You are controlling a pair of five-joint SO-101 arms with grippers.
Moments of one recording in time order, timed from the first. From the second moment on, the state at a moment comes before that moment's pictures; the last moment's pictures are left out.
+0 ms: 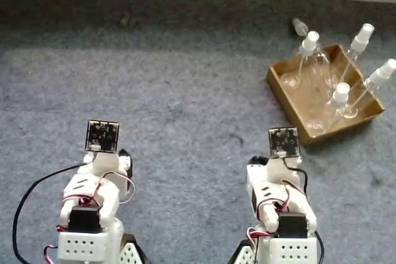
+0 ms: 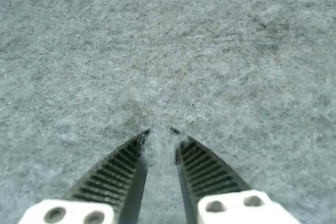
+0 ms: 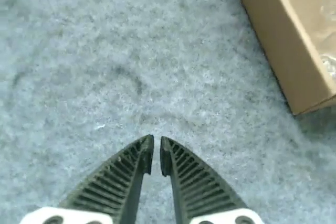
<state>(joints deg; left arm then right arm) -4.6 -104.1 95.7 61.2 1.4 -3.3 -104.6 95.6 60.2 3.6</state>
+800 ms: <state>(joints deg) -5.7 -104.1 95.9 75.2 1.4 -3.0 -104.6 95.6 71.3 -5.6</state>
